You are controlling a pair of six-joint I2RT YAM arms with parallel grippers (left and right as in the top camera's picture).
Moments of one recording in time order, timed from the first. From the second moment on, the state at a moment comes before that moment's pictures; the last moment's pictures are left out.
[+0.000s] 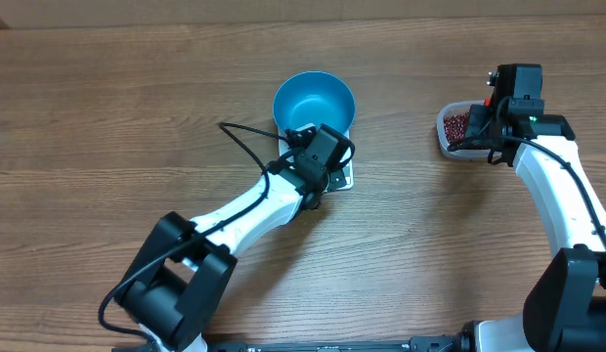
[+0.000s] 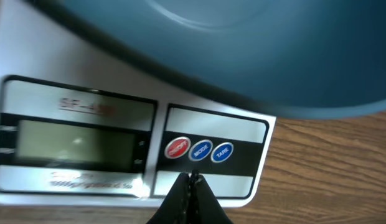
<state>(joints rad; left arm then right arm) -0.67 1.84 1.13 -0.33 -0.12 -0.94 -0.07 1.64 1.23 -0.61 0.16 0.12</state>
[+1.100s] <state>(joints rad) -0.68 1.87 1.13 -0.28 -0.19 -0.94 -0.07 1.64 1.23 -0.61 0.16 0.12</state>
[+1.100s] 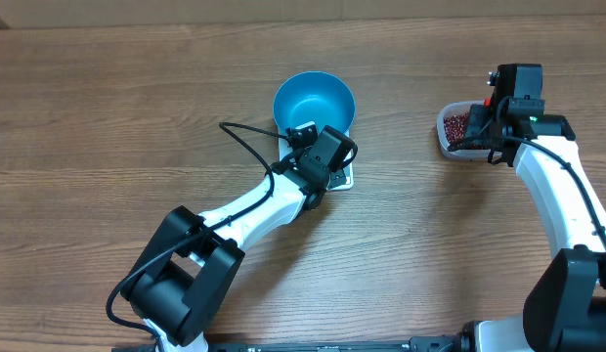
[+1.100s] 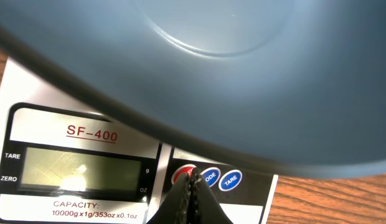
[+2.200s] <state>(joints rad) -0.68 1.92 1.13 -0.25 -0.19 -0.92 -0.07 1.64 1.23 -0.61 0.16 0.12</state>
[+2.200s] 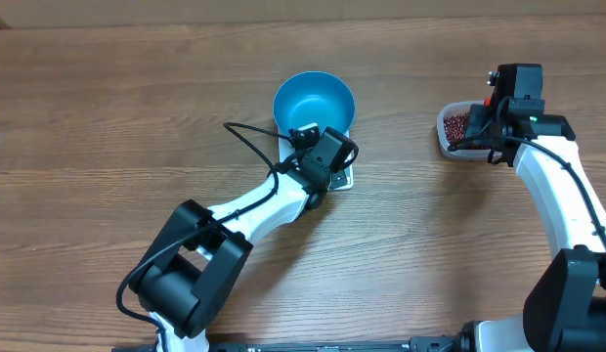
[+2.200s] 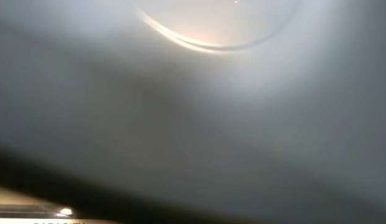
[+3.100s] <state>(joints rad) -0.68 1.92 1.13 -0.27 -0.17 -0.87 -0.07 1.64 1.23 -0.61 0.16 0.12</state>
